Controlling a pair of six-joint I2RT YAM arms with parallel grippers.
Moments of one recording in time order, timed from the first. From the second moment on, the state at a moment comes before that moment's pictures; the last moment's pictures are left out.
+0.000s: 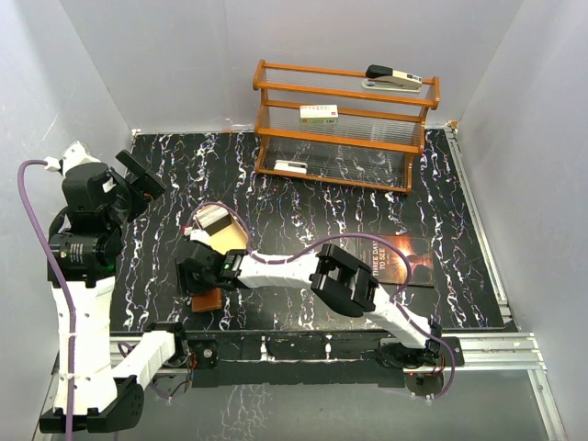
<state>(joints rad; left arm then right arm) -0.01 0.92 1.46 -1.00 -0.21 -0.60 1.26 2.36 1.89 -0.26 0.05 0.89</state>
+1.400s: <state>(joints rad) -0.02 0.96 1.08 -0.85 0.23 -0.54 1.05 1.81 1.15 -0.38 0.25 0.57</state>
